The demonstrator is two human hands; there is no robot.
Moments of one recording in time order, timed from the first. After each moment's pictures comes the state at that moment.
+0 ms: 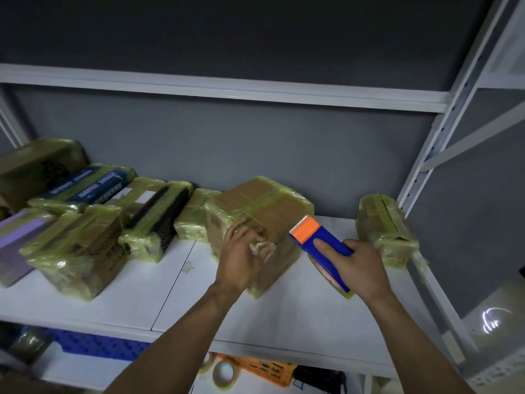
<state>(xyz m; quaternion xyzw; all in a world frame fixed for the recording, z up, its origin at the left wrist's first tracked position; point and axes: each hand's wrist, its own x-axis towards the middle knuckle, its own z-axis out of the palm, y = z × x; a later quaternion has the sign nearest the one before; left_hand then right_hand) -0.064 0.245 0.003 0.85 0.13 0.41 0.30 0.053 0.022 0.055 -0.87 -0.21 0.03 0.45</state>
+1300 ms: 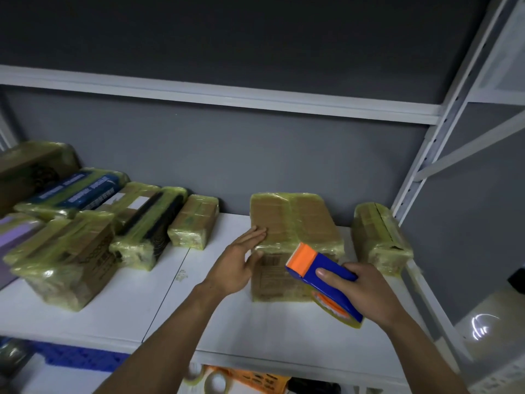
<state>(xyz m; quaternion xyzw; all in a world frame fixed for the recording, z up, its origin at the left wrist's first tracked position) -0.067 0.270 0.009 0.89 0.09 0.24 0.37 0.044 -0.005 0.062 -0.82 -0.29 0.14 0.47</state>
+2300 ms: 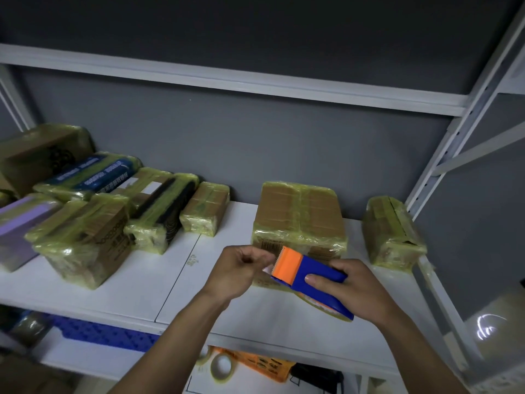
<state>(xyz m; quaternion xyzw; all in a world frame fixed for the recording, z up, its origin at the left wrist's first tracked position) -0.122 0.226 0.044 0.70 0.24 0.20 0.64 0.016 0.016 0.065 -0.79 -0.37 0.20 0.44</state>
